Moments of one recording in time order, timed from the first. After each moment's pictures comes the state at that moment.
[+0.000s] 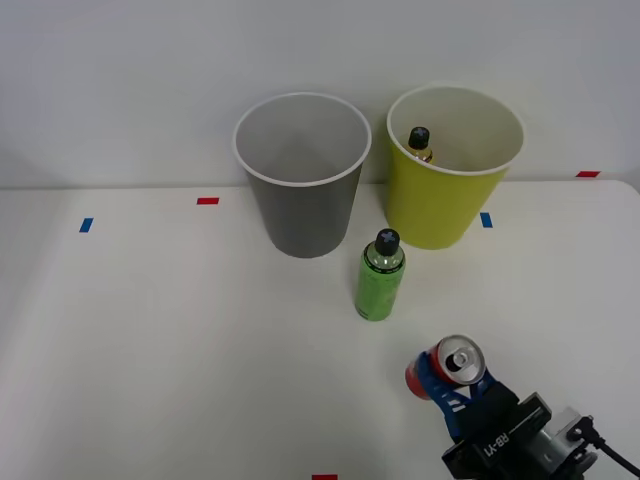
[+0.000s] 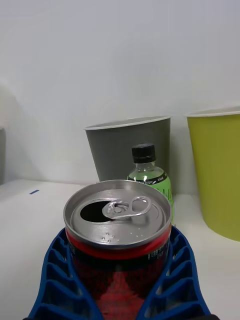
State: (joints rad) arm 0.39 -0.79 0.74 -1.95 -0.58 -0.77 1.78
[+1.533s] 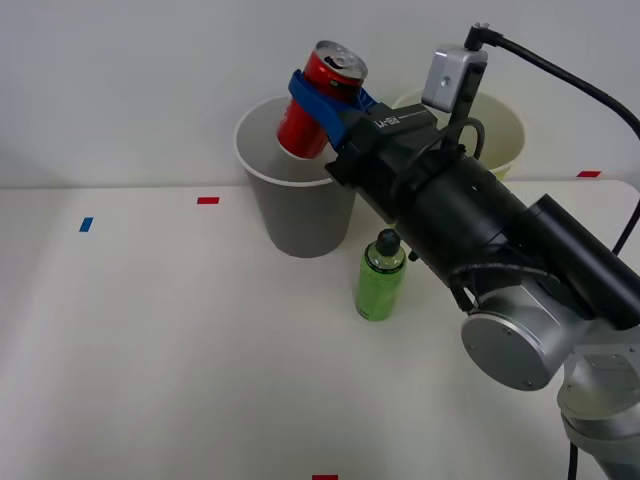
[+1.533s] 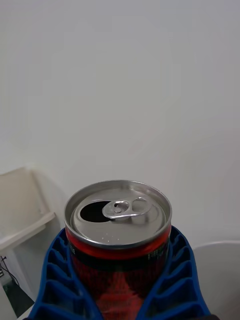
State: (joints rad) arm -0.27 -0.35 0.39 -2.18 -0.55 0.25 1.33
